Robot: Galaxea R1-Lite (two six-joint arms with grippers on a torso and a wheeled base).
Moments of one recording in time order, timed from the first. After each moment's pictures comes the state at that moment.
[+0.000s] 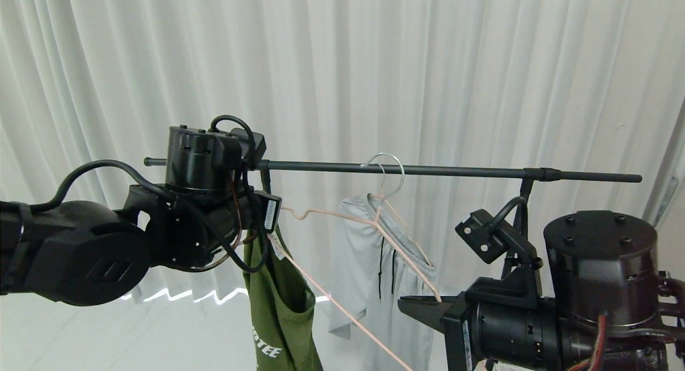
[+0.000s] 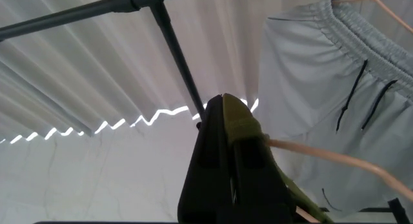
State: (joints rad) left arm -0.46 1.68 -0.94 -0.31 0.41 0.10; right arm 1.00 1.55 -0.68 -0.47 0.07 0.44
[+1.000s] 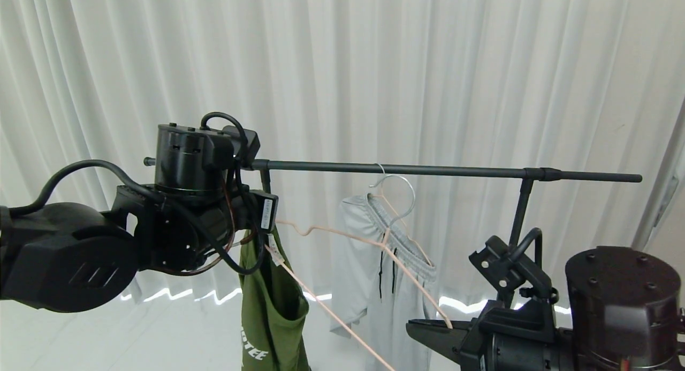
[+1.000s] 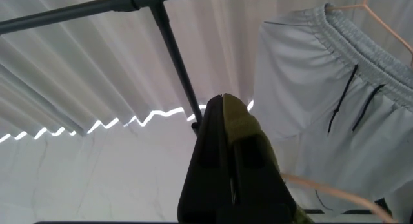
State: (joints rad) left arm -0.46 1.65 -0.92 -0.30 0.40 0.07; right arm 1.01 1.53 -0.51 -0.63 0.09 0.43
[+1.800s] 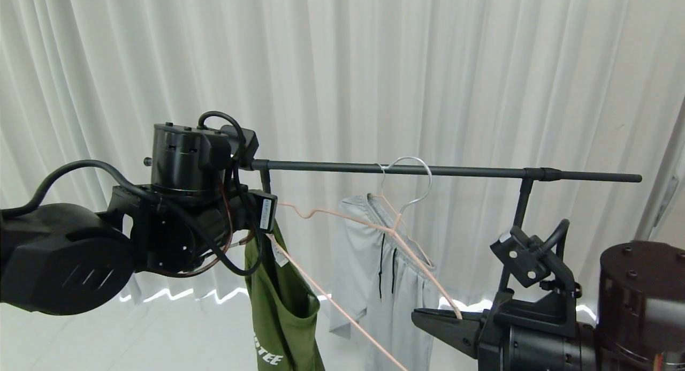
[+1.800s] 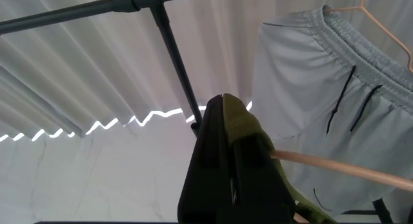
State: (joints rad) left arm -0.47 1.64 -0.92 -0.30 0.40 0.07; right arm 0.98 1.50 -0.48 -0.73 0.14 0.43
